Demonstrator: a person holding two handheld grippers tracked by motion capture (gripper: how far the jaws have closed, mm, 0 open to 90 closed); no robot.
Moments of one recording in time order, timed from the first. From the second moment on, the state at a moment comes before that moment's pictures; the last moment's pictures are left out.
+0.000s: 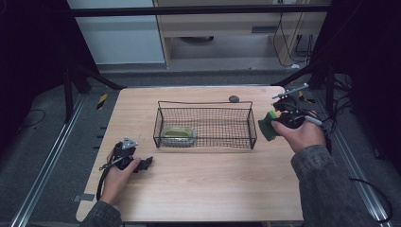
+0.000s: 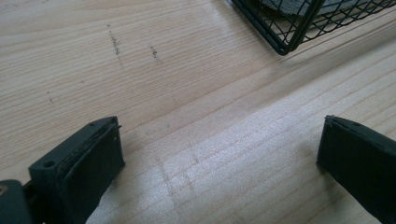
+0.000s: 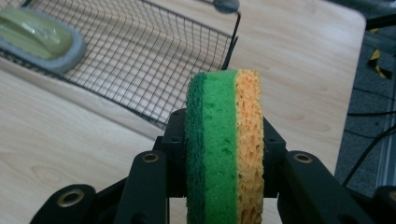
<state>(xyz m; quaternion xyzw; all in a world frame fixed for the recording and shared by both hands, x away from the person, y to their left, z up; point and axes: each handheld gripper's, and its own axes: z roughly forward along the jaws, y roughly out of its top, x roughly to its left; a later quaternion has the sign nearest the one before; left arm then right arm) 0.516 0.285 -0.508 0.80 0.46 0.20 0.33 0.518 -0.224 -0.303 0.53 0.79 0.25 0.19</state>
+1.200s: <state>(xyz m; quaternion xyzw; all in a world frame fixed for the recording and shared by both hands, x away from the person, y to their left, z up) 0.517 0.285 -0.508 0.80 0.46 0.20 0.33 0.573 -0.192 -0.289 0.50 0.80 0.25 0.23</state>
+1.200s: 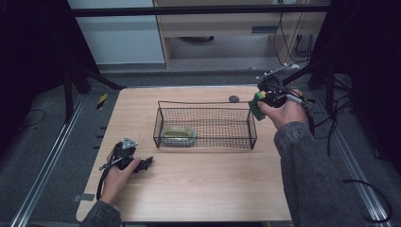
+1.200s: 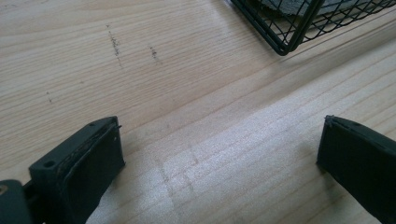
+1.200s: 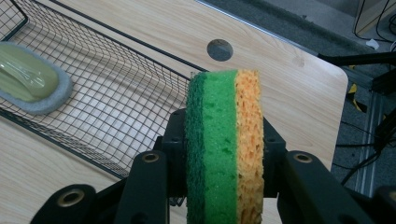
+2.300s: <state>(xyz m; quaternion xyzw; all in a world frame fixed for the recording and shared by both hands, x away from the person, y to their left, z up) 0.517 0.284 -0.508 0.80 0.46 0.20 0.33 0.586 -0.158 -0.333 0.48 0.81 0.24 0.22</state>
